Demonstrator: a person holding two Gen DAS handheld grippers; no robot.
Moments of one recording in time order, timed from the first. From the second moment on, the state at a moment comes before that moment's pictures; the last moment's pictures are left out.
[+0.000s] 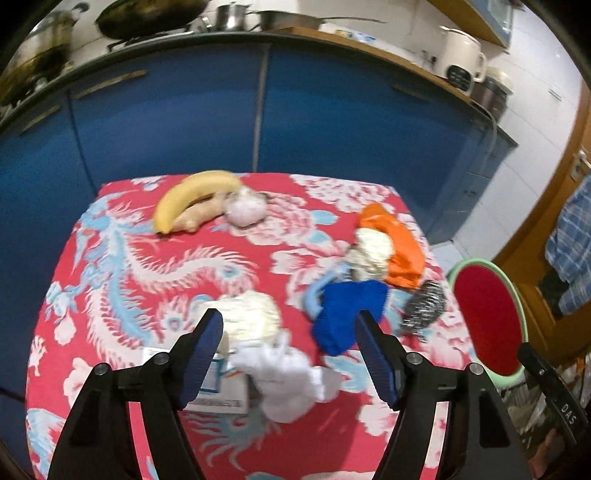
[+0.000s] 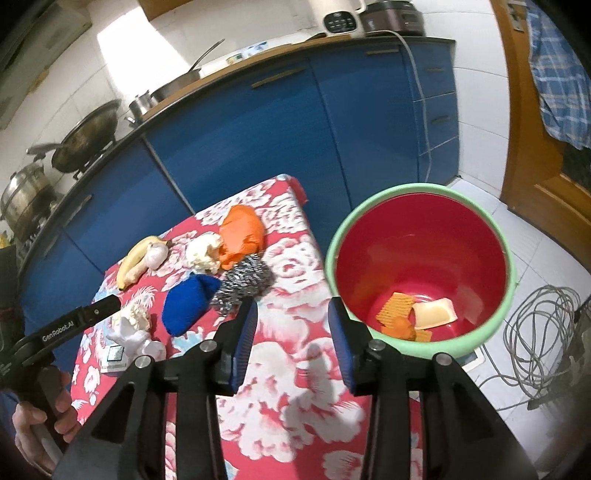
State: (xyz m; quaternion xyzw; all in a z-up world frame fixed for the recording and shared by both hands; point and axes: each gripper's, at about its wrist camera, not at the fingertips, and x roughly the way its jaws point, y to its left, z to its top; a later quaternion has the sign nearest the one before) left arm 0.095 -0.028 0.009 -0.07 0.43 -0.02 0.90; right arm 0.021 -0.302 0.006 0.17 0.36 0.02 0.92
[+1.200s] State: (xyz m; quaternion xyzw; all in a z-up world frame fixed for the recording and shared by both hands) left arm 0.134 0.007 -0.043 -0.12 0.47 -0.02 0.87; right arm 0.119 -0.247 -0.045 0.16 0.44 0.05 0.88
